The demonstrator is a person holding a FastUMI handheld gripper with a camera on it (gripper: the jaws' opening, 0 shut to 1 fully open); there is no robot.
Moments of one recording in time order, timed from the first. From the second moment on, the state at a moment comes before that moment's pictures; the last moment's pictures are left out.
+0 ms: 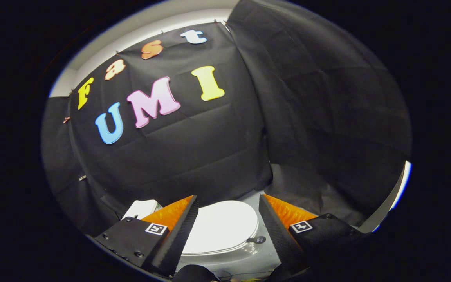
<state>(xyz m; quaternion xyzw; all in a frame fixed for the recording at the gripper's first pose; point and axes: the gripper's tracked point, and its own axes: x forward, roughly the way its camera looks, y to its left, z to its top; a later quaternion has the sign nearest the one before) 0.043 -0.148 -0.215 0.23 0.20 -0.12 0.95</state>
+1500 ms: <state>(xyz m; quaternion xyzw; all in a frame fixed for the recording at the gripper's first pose) 0.062 -0.154 -0.596 0.55 0.42 -0.13 0.71</state>
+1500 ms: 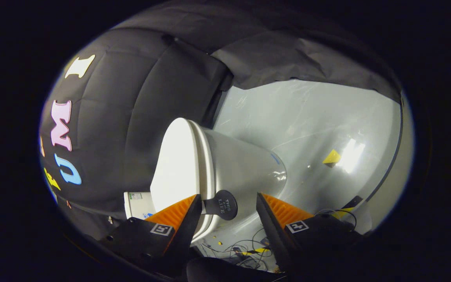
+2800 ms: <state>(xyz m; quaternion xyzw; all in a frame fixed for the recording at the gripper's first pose) 0.075 -0.141 -0.580 0.58 0.38 -0.07 0.72</state>
